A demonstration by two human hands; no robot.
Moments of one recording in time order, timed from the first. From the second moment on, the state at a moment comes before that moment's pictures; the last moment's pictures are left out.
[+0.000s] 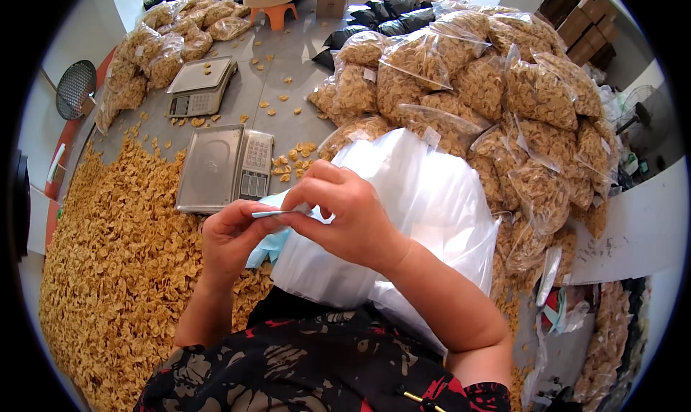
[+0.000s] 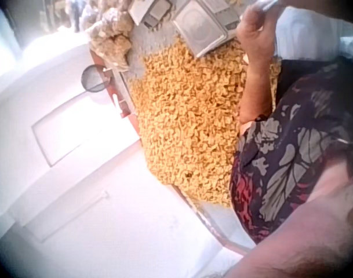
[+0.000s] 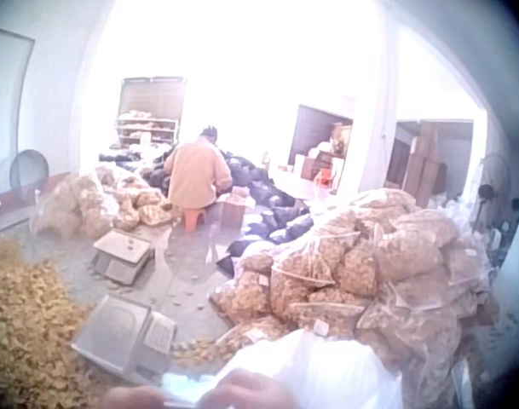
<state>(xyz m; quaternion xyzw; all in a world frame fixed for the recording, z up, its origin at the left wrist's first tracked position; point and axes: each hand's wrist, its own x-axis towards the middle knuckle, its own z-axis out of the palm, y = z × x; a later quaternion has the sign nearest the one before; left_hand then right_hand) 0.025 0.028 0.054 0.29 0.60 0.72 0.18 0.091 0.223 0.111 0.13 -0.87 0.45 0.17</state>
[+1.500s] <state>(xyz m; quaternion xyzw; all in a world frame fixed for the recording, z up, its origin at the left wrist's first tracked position) 0.047 0.065 0.042 0.30 0.75 0.59 0.00 0.156 0.228 0.055 -0.15 -0.76 0.61 0.17</state>
